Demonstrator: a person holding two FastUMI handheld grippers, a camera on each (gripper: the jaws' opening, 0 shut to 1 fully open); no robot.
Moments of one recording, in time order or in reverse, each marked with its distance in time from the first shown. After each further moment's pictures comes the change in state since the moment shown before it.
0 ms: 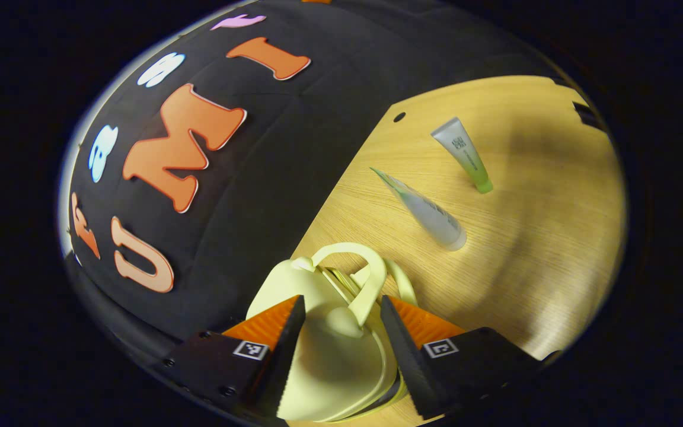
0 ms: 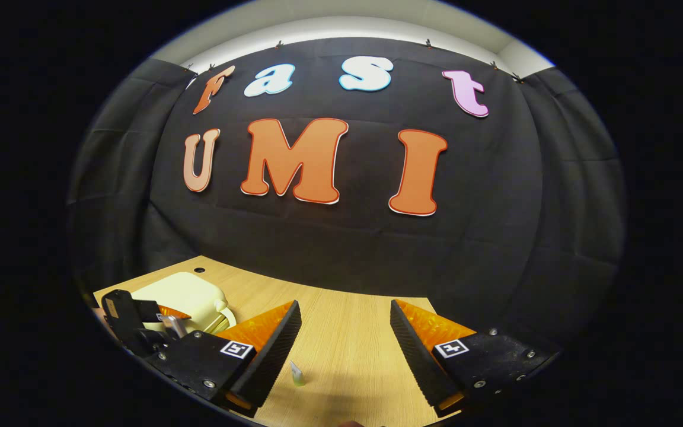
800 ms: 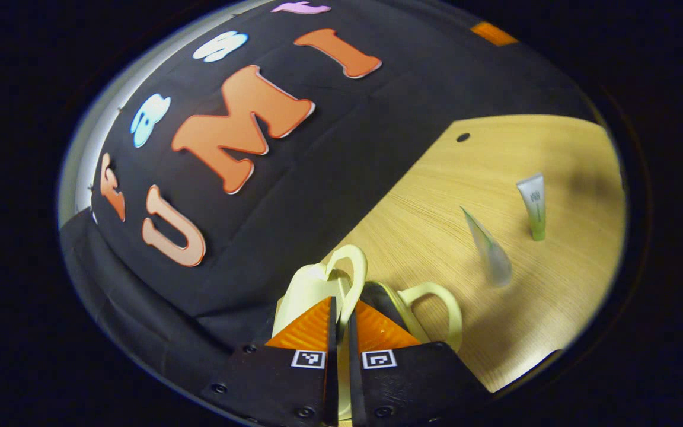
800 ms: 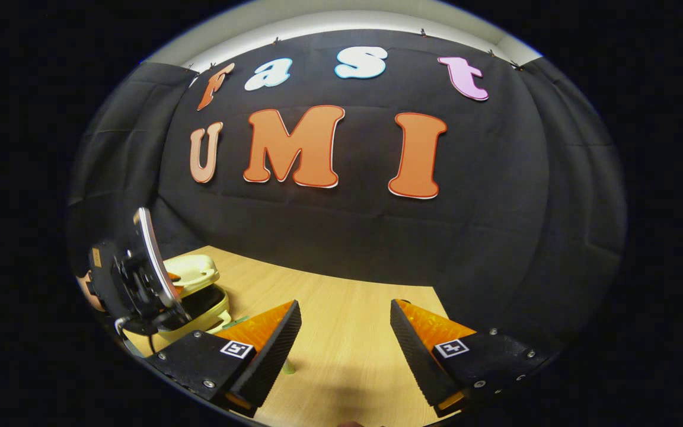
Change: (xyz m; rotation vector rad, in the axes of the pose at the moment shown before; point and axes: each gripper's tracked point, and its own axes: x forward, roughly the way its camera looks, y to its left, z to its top) left arm -0.017 0.076 0.006 -0.329 0.010 0.196; right arm 0.003 -0.014 -0.028 0.006 0.037 0.097
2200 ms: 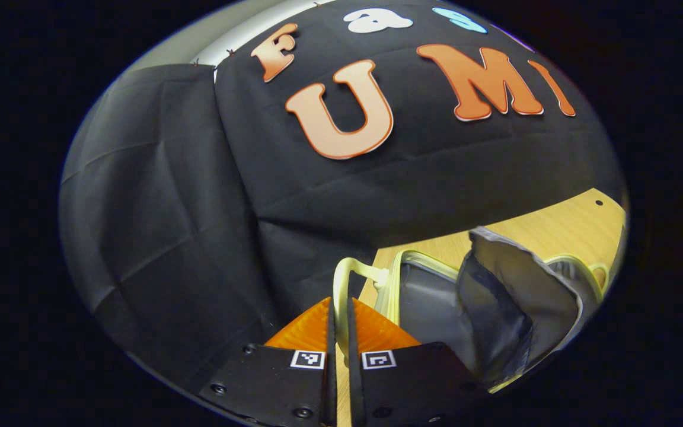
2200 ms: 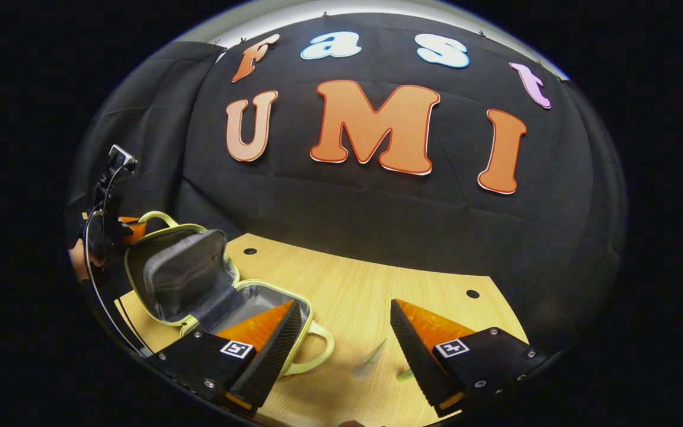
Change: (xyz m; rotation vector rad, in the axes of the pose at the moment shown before) left arm 0.044 0.332 -0.308 -0.542 0.161 0.275; right arm 0.045 0.224 0.014 -0.032 0.131 0.050
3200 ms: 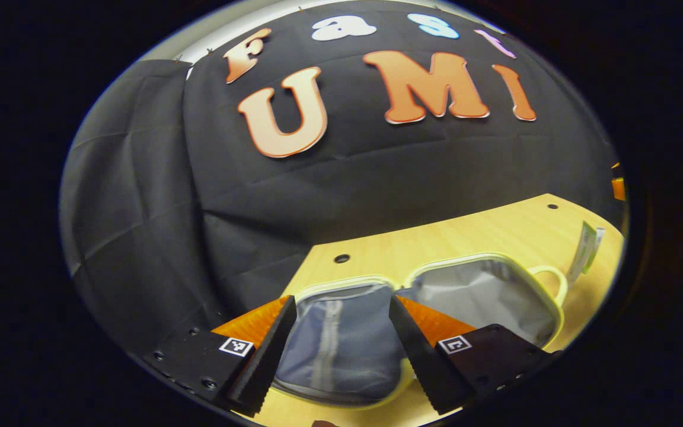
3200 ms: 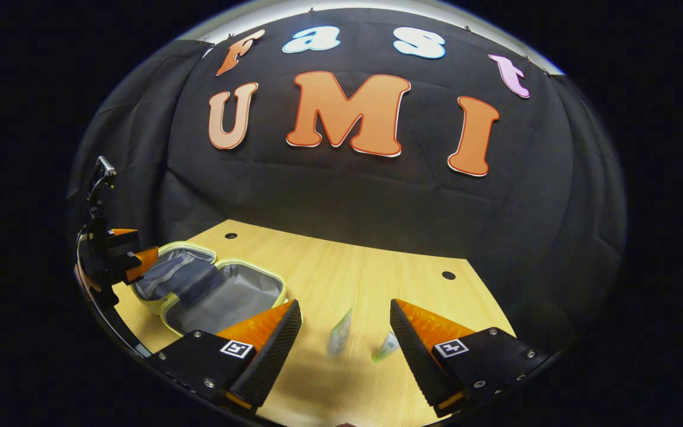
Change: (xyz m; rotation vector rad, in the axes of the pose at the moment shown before) left arm -0.085 -0.170 0.003 -0.030 -0.090 -0.253; right arm -0.038 -0.058 -0.041 0.010 0.055 -0.084
